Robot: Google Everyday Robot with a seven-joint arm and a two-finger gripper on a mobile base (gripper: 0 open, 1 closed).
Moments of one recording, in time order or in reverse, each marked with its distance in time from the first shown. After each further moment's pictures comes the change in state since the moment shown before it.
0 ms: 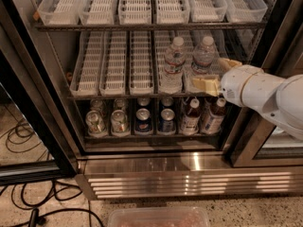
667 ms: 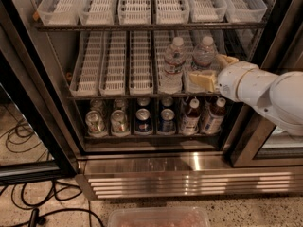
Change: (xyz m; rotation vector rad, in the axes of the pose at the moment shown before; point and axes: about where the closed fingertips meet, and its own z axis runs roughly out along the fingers) arm -0.004 -0.008 0.016 0.013 -0.025 0.005
